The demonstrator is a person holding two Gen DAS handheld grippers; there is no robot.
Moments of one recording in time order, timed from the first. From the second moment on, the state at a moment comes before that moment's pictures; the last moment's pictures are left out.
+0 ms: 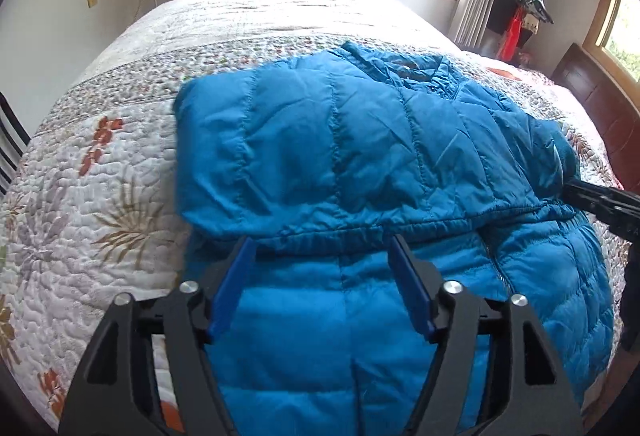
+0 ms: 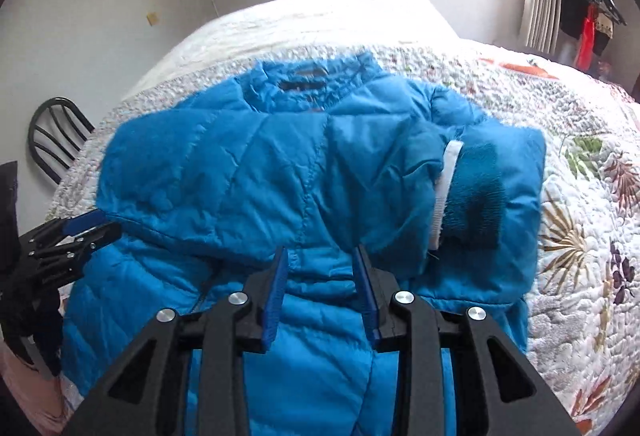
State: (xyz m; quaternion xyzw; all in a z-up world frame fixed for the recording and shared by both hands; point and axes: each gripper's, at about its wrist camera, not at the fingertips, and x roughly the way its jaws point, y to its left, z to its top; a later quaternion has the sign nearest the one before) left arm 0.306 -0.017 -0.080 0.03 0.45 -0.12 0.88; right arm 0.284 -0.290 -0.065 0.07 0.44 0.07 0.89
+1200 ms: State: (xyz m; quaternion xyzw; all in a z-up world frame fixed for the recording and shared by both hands) left arm 0.093 0.065 -0.120 -0.03 0.51 -0.14 0.85; right arm 0.026 -0.313 -0.137 0.14 0.47 0.02 0.87
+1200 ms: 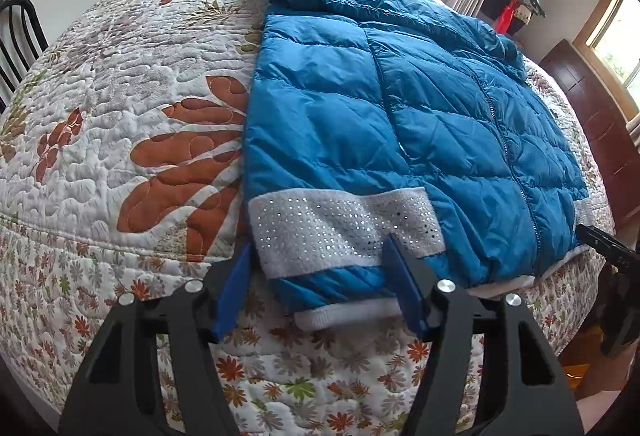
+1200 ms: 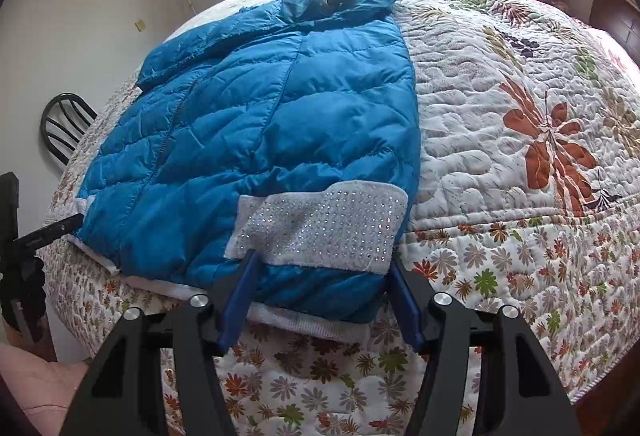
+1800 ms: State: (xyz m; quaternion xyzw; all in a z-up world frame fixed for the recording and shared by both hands) left arm 0.080 0.063 -0.098 -0.04 0.48 -0.14 0.87; right arm 0.014 -0.325 -0.112 0.17 0.42 0.05 0.89
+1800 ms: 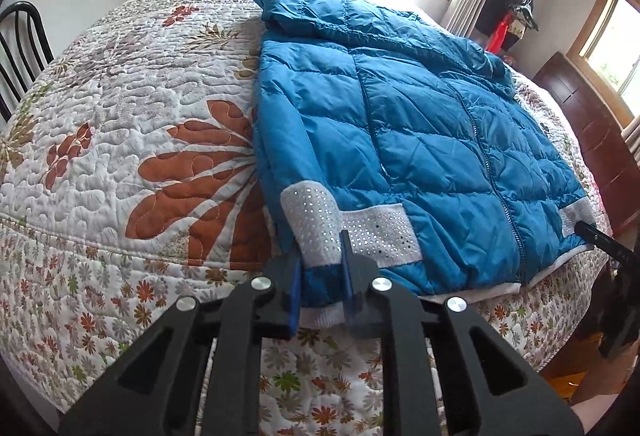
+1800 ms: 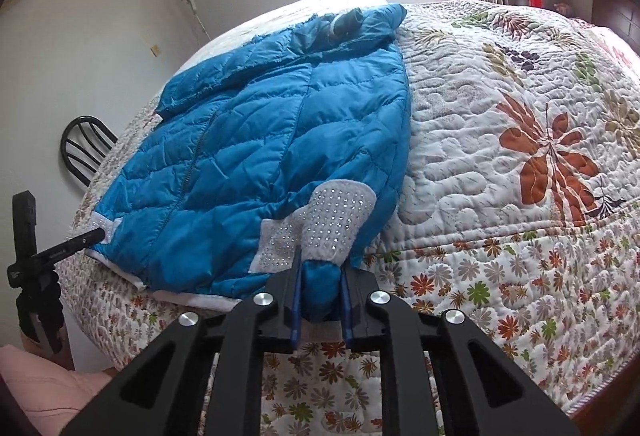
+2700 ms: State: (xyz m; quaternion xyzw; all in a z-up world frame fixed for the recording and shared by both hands) left arm 0.072 0.087 -0.058 -0.10 0.43 -0.21 0.87; right arm 0.001 -0.325 -0.071 0.17 0.38 0.08 0.91
